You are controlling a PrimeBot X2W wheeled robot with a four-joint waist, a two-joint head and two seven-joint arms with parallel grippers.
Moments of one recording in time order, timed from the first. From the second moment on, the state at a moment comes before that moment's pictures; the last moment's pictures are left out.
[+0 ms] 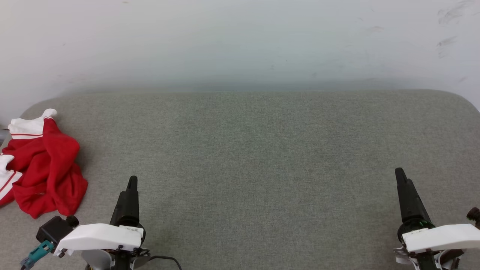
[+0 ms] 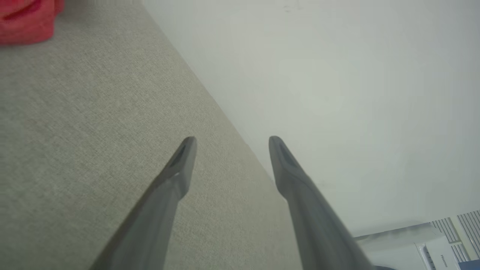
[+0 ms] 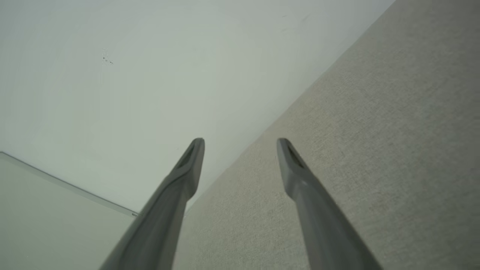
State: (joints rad) left arm -0.05 0.05 0.07 0.13 -1.05 0.00 -0.03; right arm -0.02 -0.05 -0.09 0.11 1.00 0.13 -0.03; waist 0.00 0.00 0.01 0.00
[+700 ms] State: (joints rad) left arm -0.02 0.05 0.02 0.10 -0.72 0.05 -0.10; right arm 0.00 -0.05 -0.06 0.07 0.67 0.13 -0.10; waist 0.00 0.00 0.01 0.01
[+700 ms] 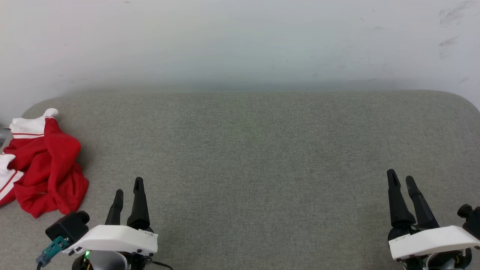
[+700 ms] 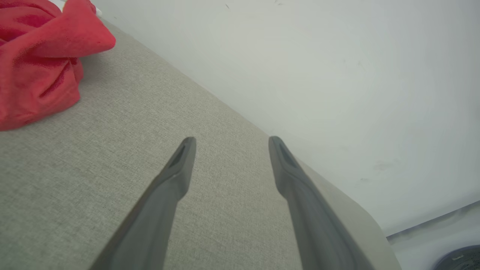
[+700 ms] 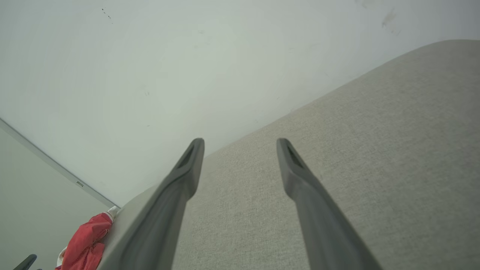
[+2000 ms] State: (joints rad) left arm 0.02 0.05 -0.04 0.06 -0.27 0.11 -0.20; right arm 0.05 -0.05 -0.04 0.01 0.19 0.13 -0.20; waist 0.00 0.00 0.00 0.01
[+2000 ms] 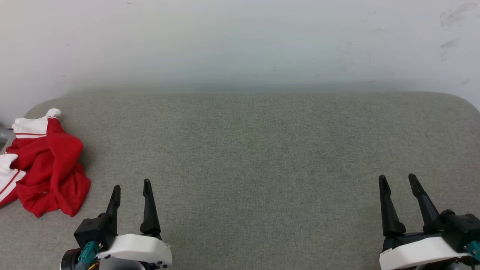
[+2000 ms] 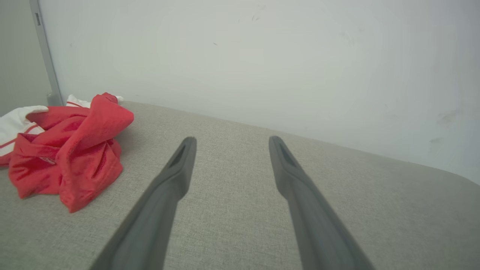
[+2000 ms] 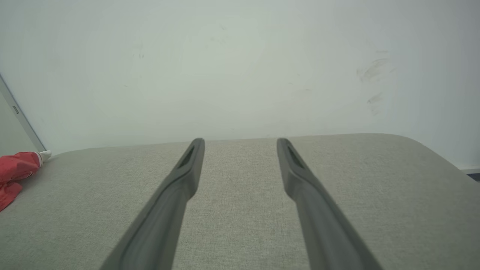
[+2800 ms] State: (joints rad) left arm 0.04 0.05 -0.06 0.04 -0.09 0.12 -0.25; right arm 0.07 -0.05 -0.04 -0.01 0.09 0.13 -0.25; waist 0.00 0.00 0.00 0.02
